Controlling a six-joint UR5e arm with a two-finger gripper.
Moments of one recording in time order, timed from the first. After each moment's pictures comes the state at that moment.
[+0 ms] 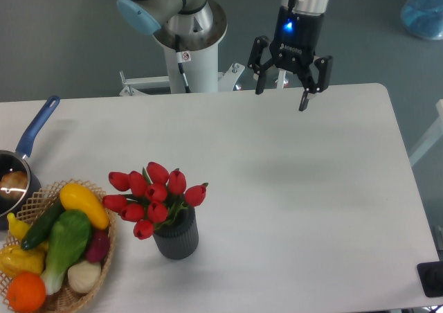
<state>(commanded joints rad) 2.81 -1.49 -1.89 -1.10 1.00 1.43</state>
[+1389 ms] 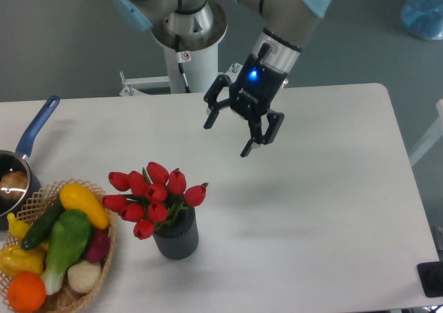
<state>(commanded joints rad) 2.68 -1.65 -1.89 -1.03 0.79 1.43</state>
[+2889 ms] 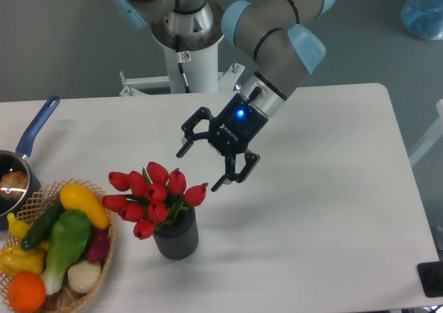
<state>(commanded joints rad) 2.65 -1.76 -1.88 -0.96 0.55 1.31</state>
